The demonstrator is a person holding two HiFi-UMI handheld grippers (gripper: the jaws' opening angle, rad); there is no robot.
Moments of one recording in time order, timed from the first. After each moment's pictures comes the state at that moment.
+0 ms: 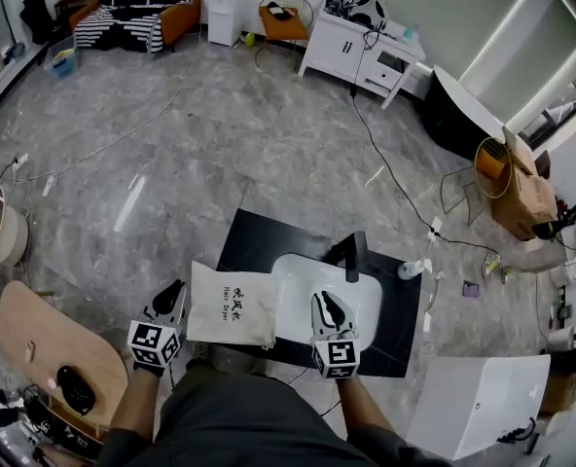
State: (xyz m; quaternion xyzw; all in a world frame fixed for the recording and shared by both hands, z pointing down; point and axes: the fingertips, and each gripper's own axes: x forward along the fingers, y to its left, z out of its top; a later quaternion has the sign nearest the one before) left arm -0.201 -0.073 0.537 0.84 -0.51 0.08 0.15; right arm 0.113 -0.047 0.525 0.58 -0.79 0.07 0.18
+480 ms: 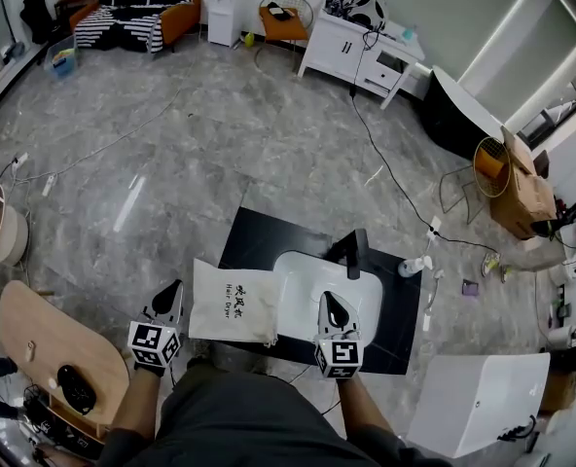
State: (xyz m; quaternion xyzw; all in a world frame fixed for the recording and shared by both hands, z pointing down) left arm -0.213 -0.067 0.531 0.84 -0.52 0.08 0.14; right arm 0.121 -0.041 0.517 0.61 -0.77 0.07 0.17
